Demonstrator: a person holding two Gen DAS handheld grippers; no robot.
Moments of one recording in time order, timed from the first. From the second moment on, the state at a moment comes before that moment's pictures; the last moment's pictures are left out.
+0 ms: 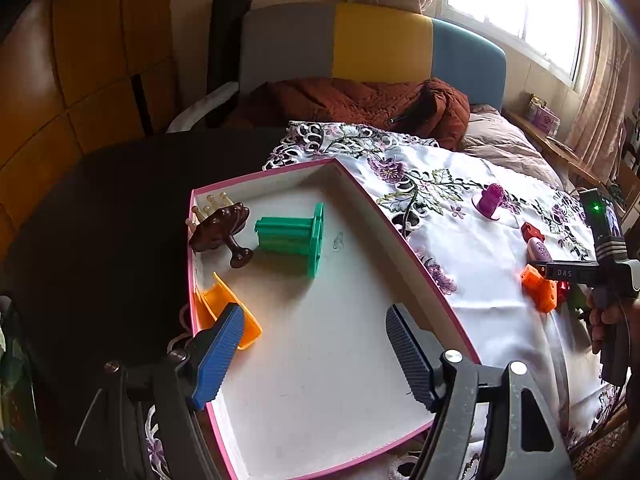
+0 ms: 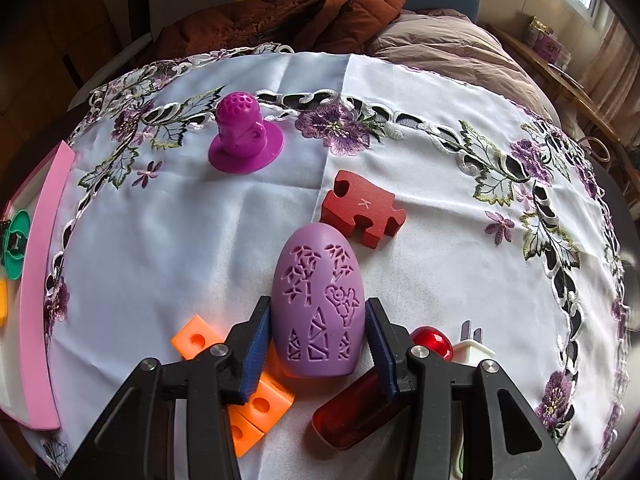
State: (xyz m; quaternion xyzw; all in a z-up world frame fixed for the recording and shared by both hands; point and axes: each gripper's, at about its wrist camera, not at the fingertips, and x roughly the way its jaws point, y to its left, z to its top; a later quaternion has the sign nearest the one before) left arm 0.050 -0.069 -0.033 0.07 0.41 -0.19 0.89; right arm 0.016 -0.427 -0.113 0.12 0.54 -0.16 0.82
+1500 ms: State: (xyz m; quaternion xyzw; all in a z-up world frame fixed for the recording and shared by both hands) left arm 0.066 0.043 -0.046 -0.01 0.43 -0.09 0.90; right arm 0.056 -0.185 -0.034 0.03 0.48 0.14 0.87
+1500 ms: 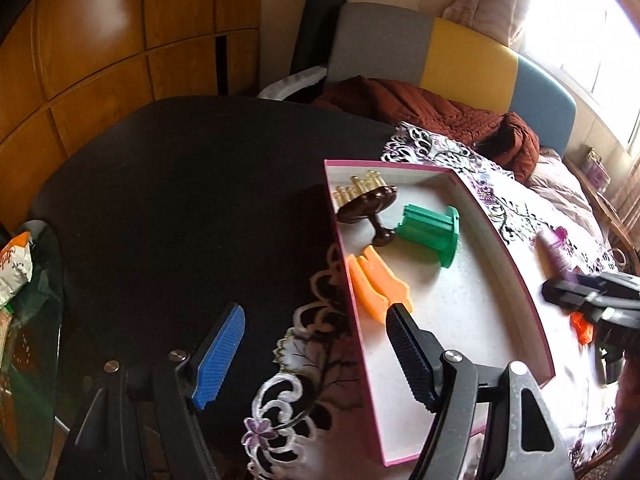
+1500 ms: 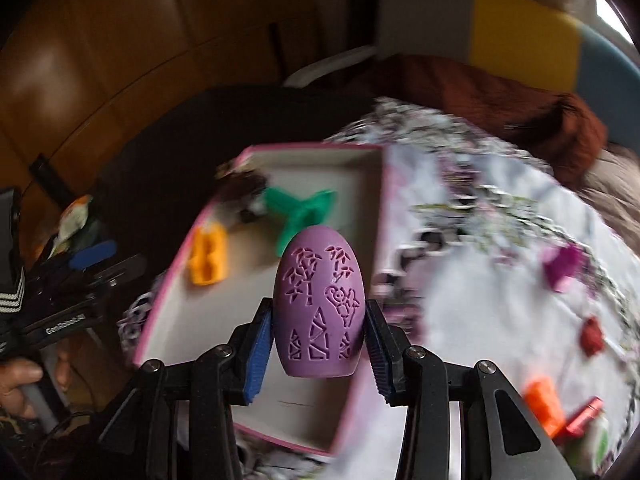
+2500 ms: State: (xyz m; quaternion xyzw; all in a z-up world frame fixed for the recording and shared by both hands) left arm 0.062 0.045 -0.051 -0.01 0.43 -0.08 0.90; right arm 0.102 -0.137 -0.072 0.02 0.49 0.11 0.86
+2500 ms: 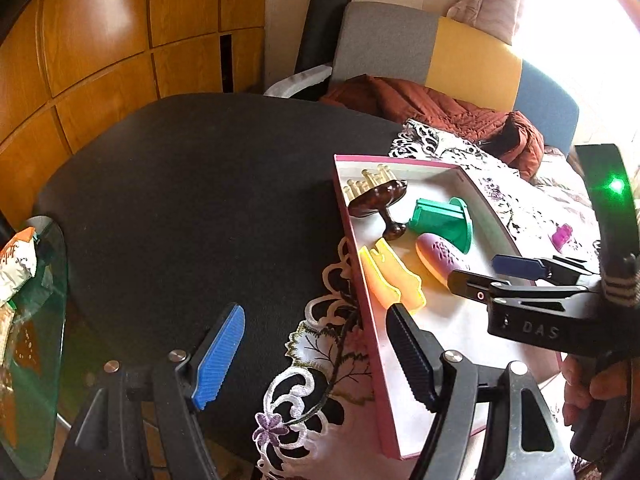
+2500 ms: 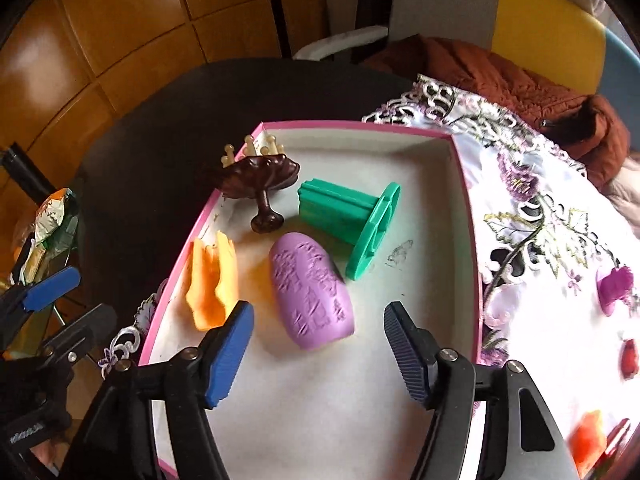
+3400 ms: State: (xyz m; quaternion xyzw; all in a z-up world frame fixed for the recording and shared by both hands) left arm 0.046 0.009 -0.037 0.04 0.42 -0.12 0.90; right arm 0.029 -0.239 -0.006 0.03 0.40 0.01 0.92
